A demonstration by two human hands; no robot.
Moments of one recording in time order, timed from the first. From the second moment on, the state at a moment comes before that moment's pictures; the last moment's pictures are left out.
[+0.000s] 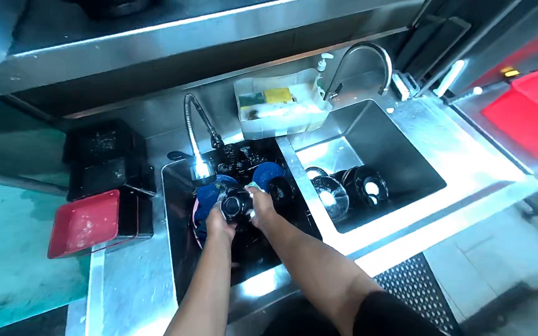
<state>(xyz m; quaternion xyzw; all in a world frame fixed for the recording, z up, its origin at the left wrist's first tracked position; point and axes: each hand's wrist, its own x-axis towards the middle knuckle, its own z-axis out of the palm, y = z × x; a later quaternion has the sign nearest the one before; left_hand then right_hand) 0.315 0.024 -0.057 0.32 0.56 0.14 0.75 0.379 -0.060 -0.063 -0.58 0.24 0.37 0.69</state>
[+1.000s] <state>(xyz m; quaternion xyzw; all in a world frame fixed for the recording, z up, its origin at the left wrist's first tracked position) 0.388 -0.086 -0.083 0.56 0.46 0.08 0.69 0.490 -0.313 -0.136 -0.84 0.07 0.38 0.39</state>
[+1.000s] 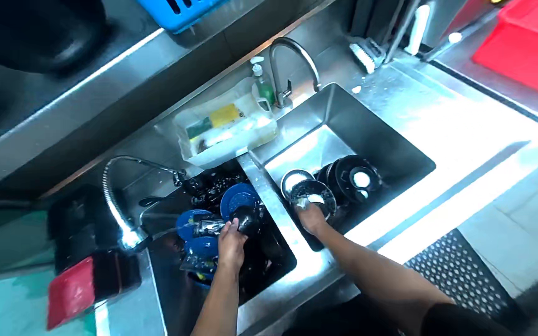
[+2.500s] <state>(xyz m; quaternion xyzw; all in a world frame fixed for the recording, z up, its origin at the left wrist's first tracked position) 0.299 0.050 -0.035 0.39 0.47 0.09 0.79 0.364 -0.018 -0.004 -0.86 -0.25 0.33 0.29</state>
